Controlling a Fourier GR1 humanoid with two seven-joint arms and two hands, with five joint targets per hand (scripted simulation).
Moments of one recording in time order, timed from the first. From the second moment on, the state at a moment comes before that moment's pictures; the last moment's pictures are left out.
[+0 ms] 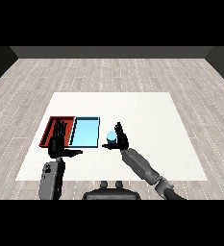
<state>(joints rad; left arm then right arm) -0.03 0.06 0.09 -1.67 0.15 -0.11 -0.33 -0.54 0.00 0.62 -0.79 -0.85 -0.31 -0.65</state>
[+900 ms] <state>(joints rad) 0.00 0.07 0.11 -1.67 0.16 -0.13 -0.35 -0.65 0.00 0.70 -0.71 -0.93 -0.63 -0.62</state>
